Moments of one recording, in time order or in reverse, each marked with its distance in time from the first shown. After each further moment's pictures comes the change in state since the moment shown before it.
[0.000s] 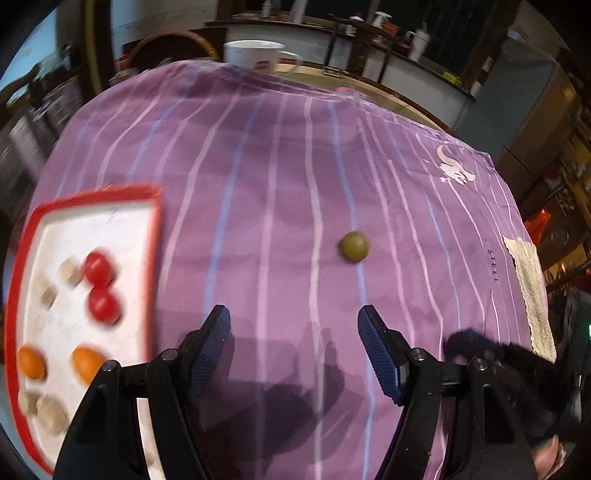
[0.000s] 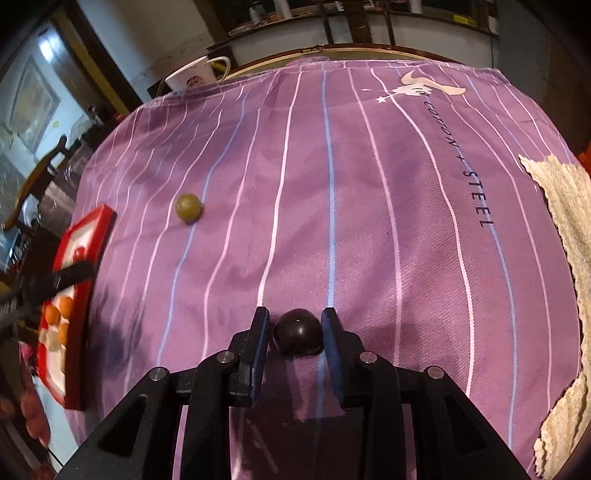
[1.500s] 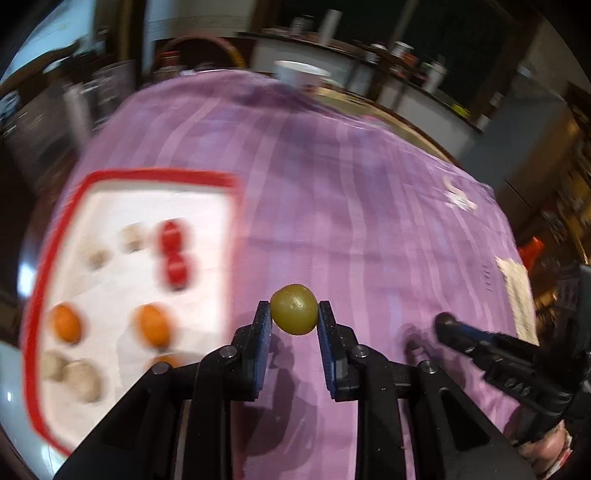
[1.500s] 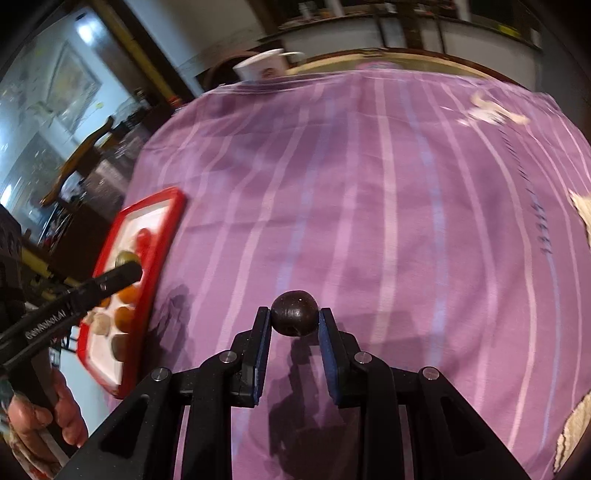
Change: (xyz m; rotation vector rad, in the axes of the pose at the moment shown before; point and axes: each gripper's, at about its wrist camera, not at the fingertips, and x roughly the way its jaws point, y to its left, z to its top) left arm -0.060 0.081 -0.039 -0.134 -0.077 0.004; right arm -0.014 0.081 0.005 -0.098 0.019 0.167
